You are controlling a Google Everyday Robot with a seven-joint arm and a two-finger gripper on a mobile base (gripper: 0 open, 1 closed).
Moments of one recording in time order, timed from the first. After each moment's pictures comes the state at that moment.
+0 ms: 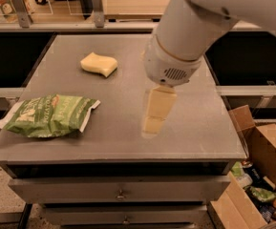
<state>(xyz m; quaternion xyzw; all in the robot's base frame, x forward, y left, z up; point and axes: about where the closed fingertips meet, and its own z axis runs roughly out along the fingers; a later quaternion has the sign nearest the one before) 0.459 -0.028 0.929 -0.70 0.68 0.02 0.19</state>
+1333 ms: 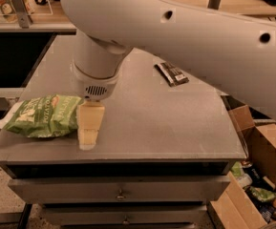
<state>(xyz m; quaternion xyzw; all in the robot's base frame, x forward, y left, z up) 0.463 0.114 0.884 -0.76 0.61 0.06 0.19</state>
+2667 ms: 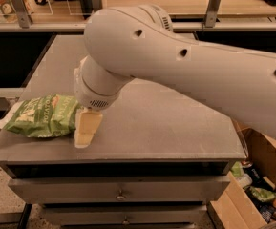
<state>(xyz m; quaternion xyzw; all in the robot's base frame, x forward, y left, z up) 0.486 0.134 0.867 -0.75 0.59 0.06 0.30</state>
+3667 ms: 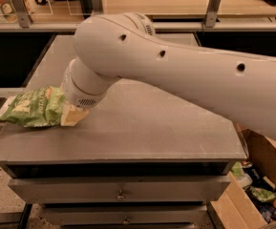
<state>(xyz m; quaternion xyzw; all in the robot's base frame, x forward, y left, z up) 0.504 0.169 0.857 -0.76 0.56 0.07 0.32</state>
